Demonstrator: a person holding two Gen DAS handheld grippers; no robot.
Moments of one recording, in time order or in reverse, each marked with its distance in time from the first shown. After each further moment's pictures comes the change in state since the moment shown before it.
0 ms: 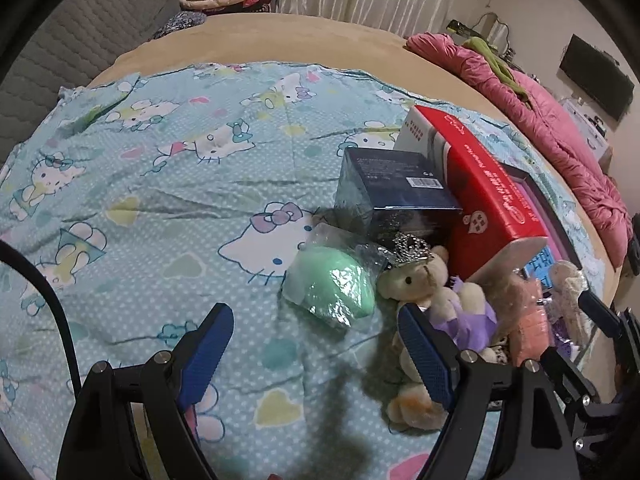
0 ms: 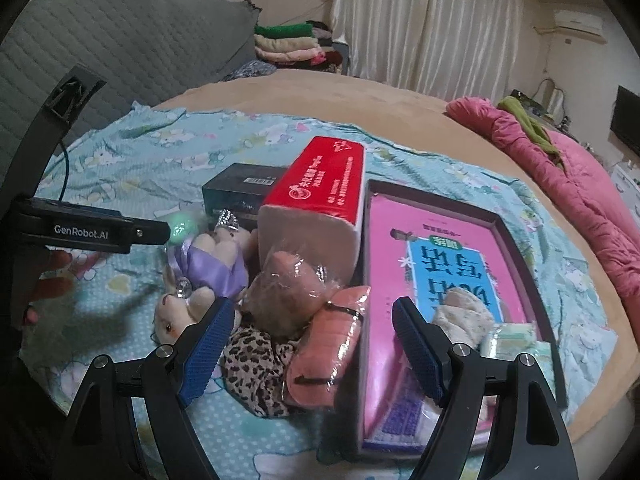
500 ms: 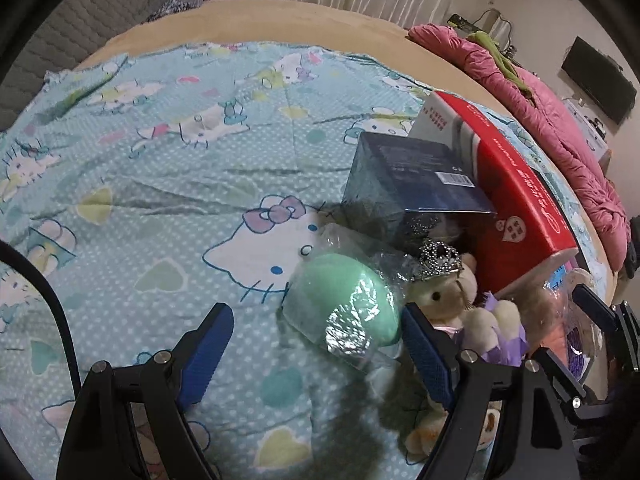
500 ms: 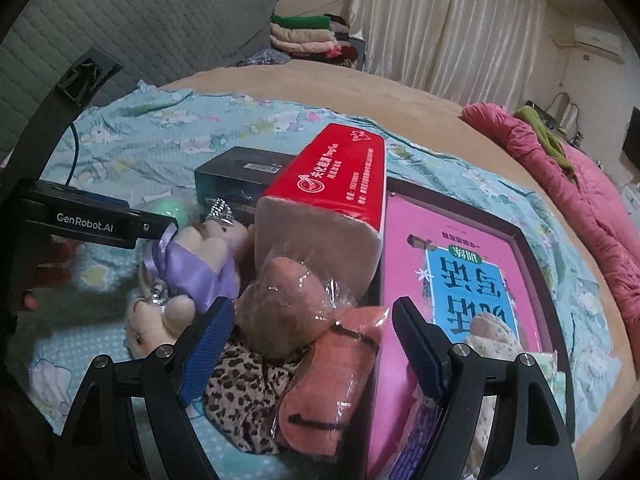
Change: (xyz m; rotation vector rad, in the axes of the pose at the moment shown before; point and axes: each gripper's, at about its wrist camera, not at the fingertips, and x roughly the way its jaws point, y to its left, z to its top) left arm 0.035 0.014 0.009 -0.028 0.045 -0.045; right arm 0.039 0.005 0.006 -0.078 0.017 0.002
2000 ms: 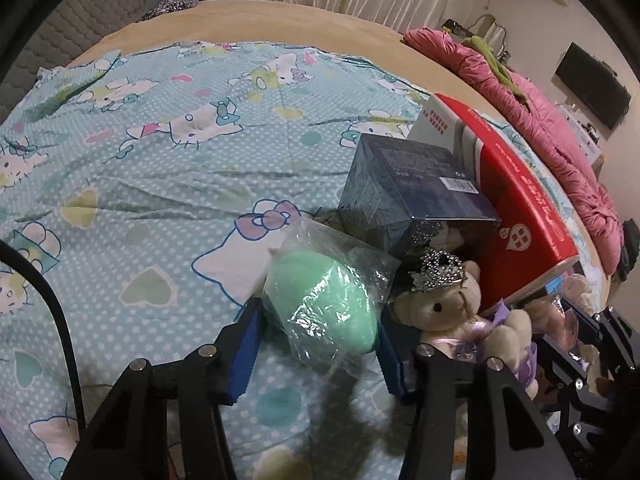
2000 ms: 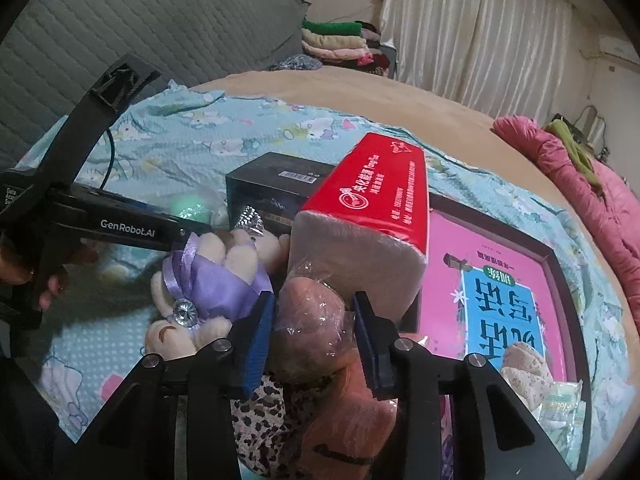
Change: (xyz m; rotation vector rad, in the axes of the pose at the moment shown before) left arm 0.008 0.004 0.003 -0.001 -0.020 -0.040; right arm 0.008 0.003 0.004 -0.029 -0.031 0.110
